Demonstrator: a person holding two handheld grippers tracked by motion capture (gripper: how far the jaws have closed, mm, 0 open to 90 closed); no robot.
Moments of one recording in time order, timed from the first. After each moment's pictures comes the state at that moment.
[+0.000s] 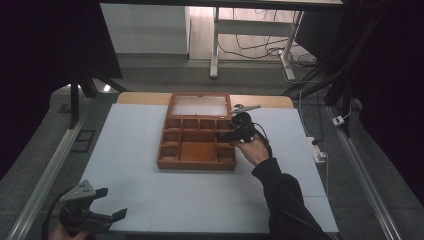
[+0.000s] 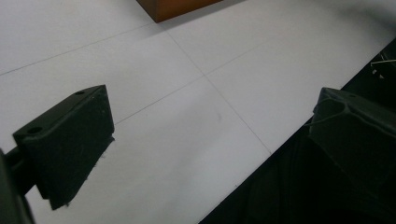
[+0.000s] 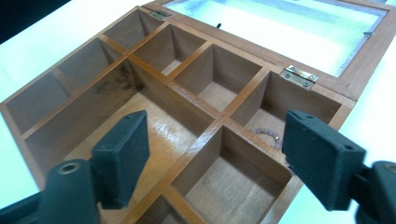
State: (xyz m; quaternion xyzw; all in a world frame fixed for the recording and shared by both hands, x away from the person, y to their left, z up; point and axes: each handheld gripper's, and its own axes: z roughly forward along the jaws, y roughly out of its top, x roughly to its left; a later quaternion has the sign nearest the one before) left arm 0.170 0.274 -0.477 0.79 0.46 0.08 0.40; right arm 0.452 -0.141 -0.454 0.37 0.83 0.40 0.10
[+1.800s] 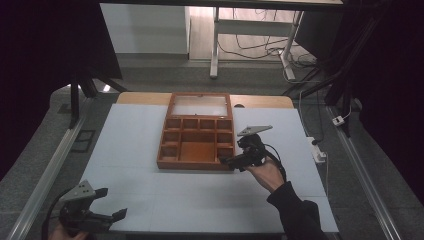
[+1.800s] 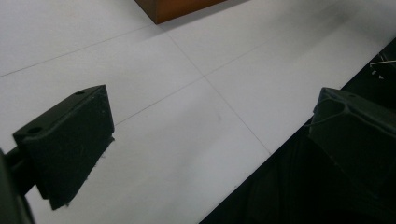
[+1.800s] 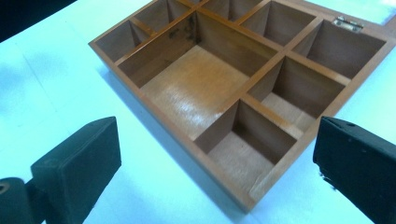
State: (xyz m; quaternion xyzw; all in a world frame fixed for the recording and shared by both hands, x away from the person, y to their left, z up) left arm 0.169 0.274 -0.476 0.79 0.45 0.08 0.41; right arm 0.370 -0.165 -0.442 0.33 0.85 0.40 0.08
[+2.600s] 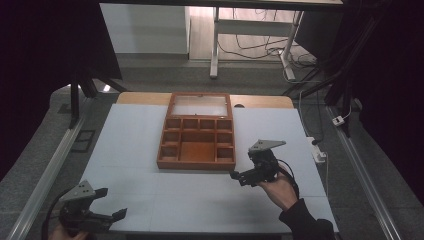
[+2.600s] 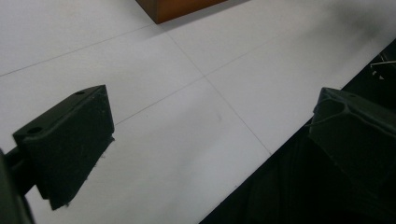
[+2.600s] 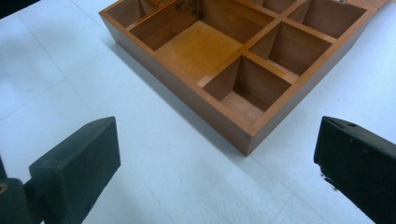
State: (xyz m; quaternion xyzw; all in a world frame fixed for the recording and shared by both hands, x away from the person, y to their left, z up) left arm 0.169 0.275 -0.476 0.79 0.46 0.08 0.41; right arm 0.328 -0.194 -0.441 0.33 0.85 0.39 0.10
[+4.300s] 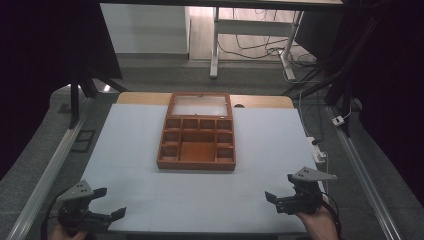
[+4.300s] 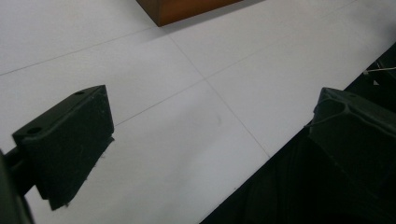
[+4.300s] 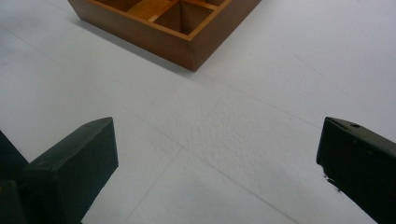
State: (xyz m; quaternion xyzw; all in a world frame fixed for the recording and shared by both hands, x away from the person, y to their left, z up) left arm 0.169 0.277 -0.476 0.78 0.46 0.08 0.41; right arm 0.253 -0.287 -0.441 0.40 0.81 0.39 0.15
